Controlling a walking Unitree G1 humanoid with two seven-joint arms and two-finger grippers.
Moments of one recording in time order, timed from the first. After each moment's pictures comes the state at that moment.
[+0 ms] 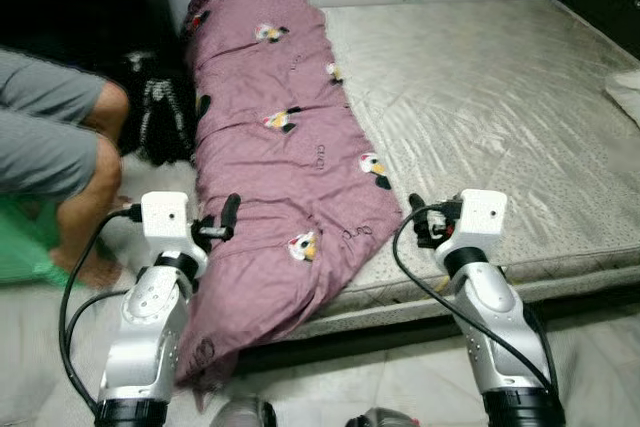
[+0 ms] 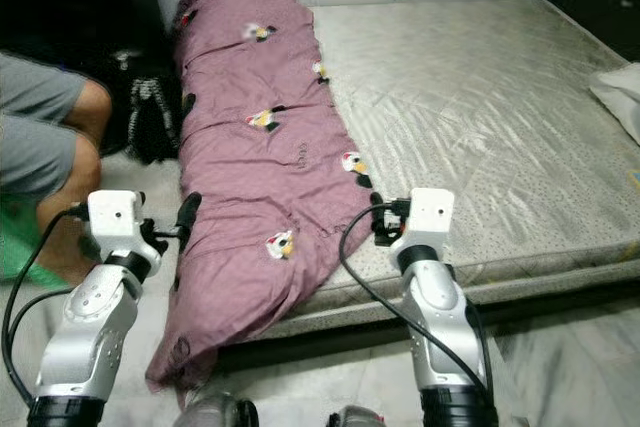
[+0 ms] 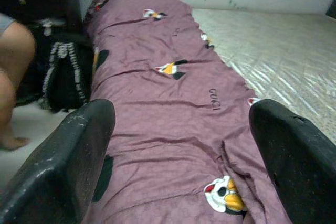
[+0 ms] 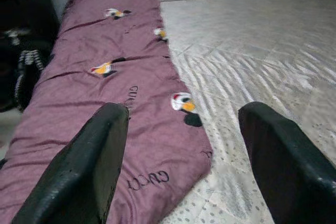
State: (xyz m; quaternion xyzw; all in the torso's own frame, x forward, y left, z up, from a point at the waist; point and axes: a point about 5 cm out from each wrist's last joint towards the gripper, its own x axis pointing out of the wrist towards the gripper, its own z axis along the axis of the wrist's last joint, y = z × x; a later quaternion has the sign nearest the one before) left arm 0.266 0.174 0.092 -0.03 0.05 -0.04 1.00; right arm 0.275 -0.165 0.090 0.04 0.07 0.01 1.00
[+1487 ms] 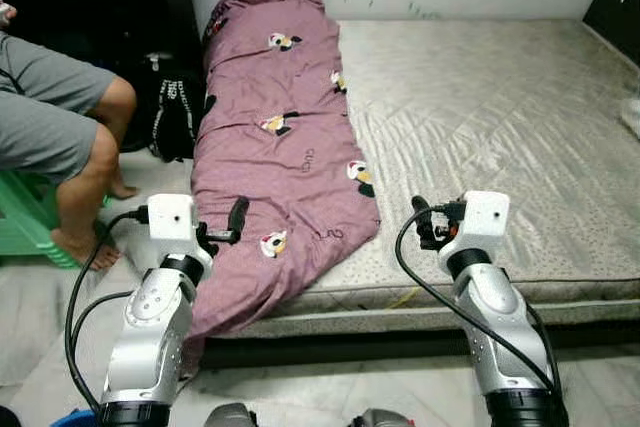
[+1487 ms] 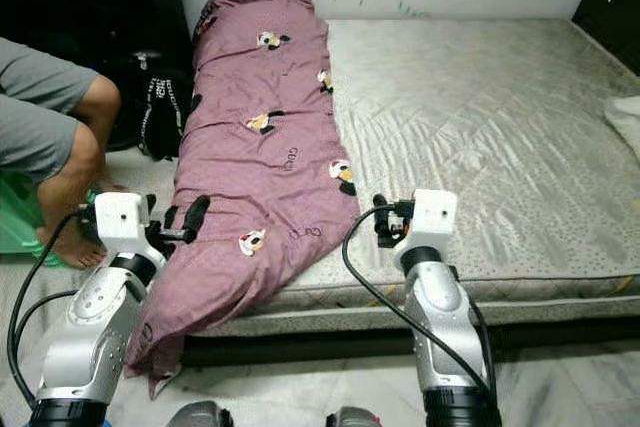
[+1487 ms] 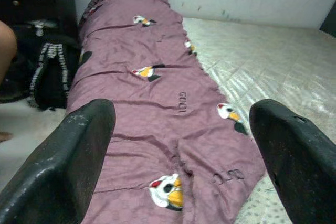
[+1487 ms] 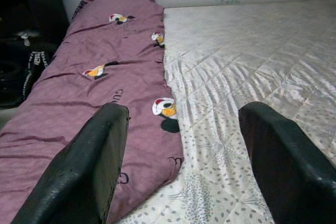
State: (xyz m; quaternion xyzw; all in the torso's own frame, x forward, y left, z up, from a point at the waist) left arm 0.265 0.168 0.092 -0.06 0.05 -0.07 0.99; right arm 0.275 -0.168 0.090 0.04 0.07 0.00 1.00
